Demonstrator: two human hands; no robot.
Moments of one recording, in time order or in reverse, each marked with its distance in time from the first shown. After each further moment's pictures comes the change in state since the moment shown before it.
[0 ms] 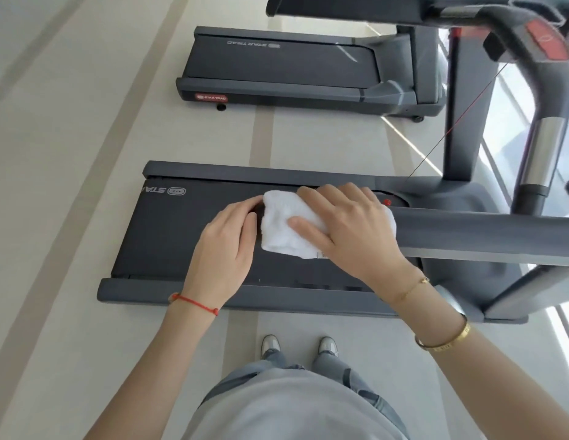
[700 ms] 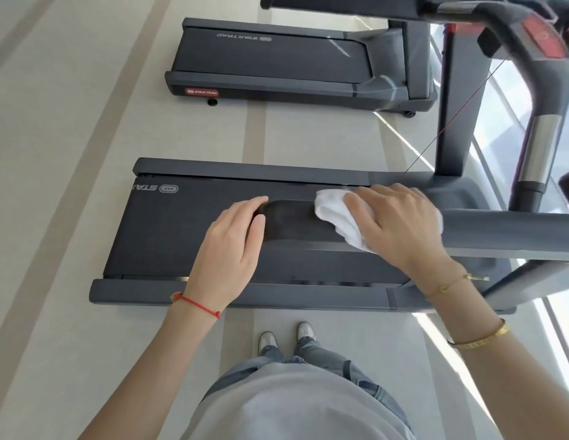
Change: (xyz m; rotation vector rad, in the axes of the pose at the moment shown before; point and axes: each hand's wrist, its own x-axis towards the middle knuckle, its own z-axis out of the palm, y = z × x) left_hand 0.003 -0.001 -0.003 0.020 -0.073 0.027; right_hand -0.012 0.035 -0.012 -0.090 -0.037 0.222
